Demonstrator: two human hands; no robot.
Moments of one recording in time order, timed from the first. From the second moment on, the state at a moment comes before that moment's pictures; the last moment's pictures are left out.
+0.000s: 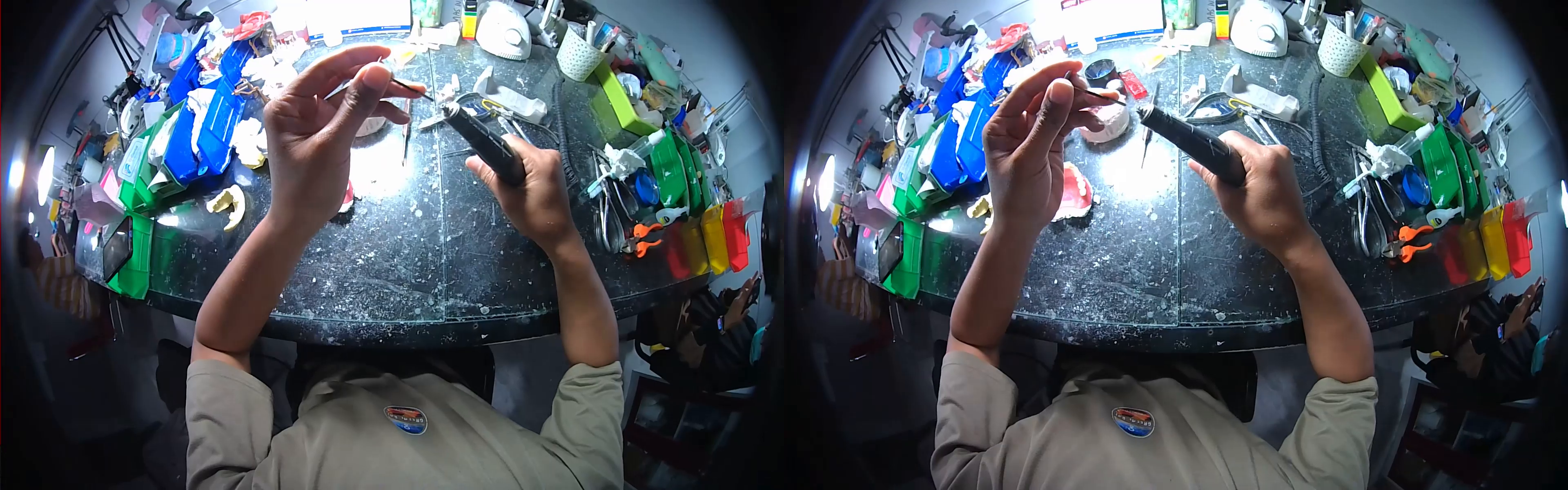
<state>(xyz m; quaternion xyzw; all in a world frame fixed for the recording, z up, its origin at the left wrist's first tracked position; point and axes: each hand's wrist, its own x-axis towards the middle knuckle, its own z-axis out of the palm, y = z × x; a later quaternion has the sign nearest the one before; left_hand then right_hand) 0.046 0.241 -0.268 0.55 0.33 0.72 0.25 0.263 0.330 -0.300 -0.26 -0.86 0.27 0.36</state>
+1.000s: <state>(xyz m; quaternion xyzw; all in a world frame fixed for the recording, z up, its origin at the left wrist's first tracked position) 0.104 0.264 -0.306 0.66 0.27 0.61 0.33 0.285 0.346 -0.282 -0.26 -0.73 0.63 0.09</state>
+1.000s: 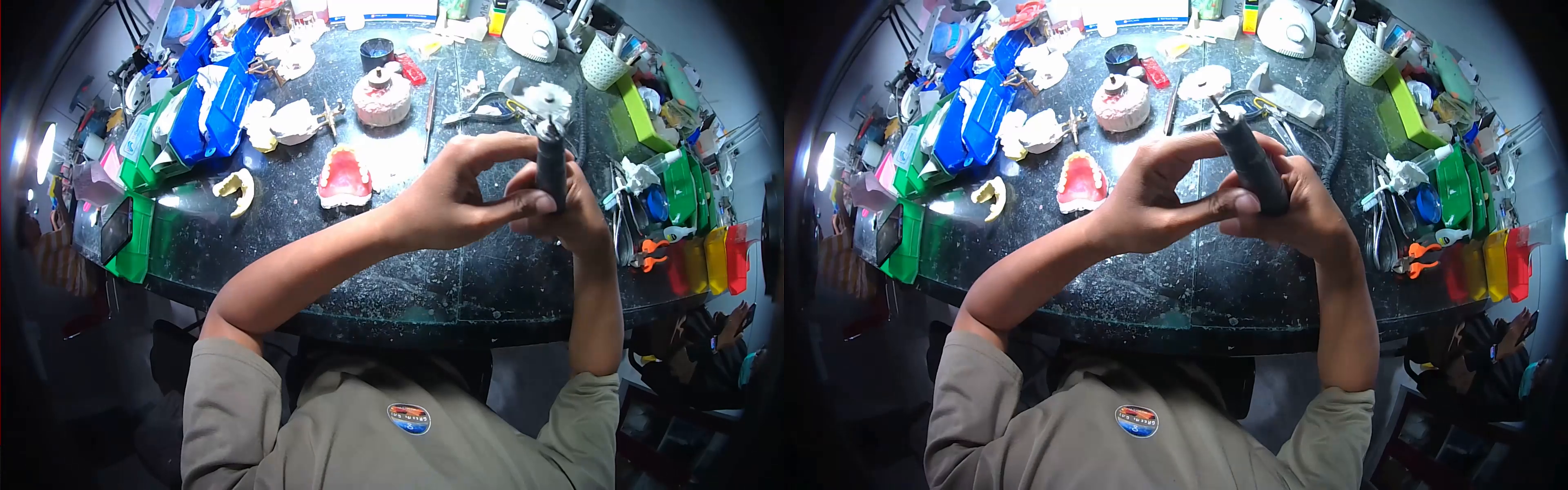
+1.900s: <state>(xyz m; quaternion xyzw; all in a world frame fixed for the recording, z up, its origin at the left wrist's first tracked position) 0.098 0.144 -0.238 0.60 -0.01 0.53 0.60 0.263 0.359 -0.328 -0.36 -0.73 0.42 0.41</state>
